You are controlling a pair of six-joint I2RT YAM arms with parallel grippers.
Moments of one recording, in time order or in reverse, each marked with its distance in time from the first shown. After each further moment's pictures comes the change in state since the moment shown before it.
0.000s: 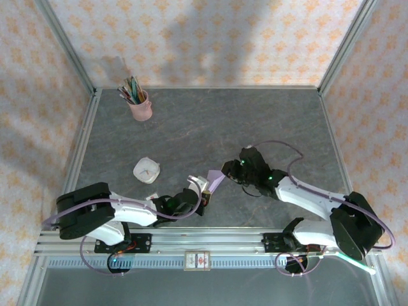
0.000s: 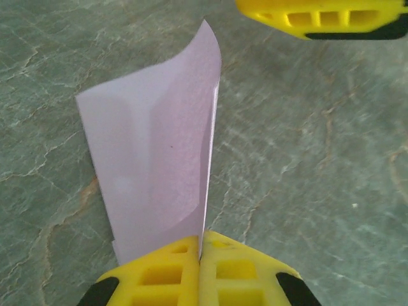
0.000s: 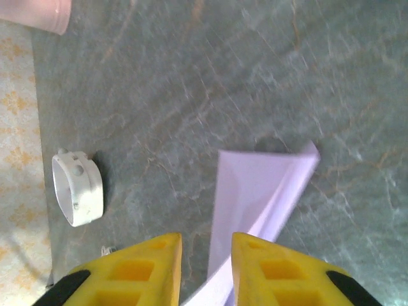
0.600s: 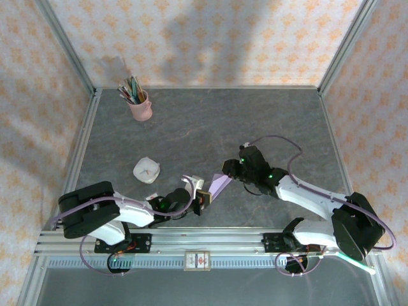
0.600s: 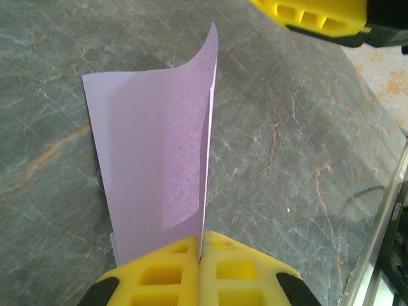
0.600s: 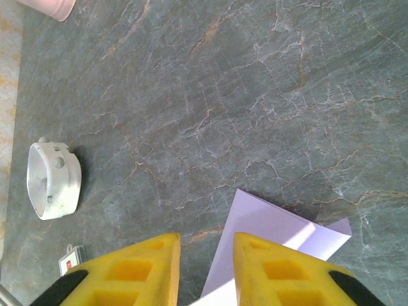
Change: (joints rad) left arm 0.052 0.048 -0.087 0.235 0.180 -0.184; right arm 0.000 -0.002 0.021 -0.033 0.036 -0.165
